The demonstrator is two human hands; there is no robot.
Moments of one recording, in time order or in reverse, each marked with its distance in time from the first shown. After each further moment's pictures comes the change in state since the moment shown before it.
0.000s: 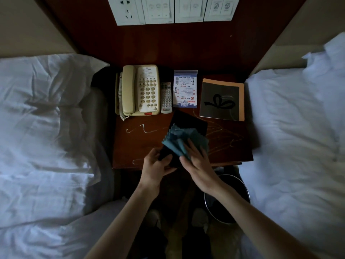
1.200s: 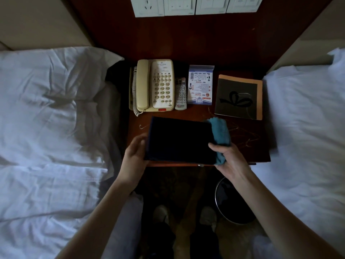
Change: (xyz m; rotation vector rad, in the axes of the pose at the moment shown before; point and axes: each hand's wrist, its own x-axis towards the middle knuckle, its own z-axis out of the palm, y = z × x) left_hand 0.027 0.015 -0.091 0.098 -0.035 0.364; right_hand 0.025 0.008 -0.024 1.409 0.256 0.624
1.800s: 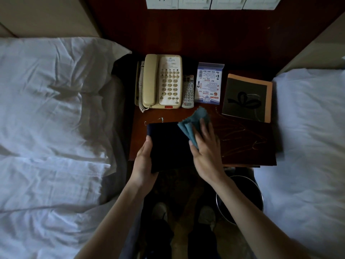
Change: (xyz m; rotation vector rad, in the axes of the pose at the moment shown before) left_hand -0.001 -0.015 0.009 -0.443 -0.021 -0.329; right_hand 0.005 0.041 0.054 -1.572 0.067 -0.741
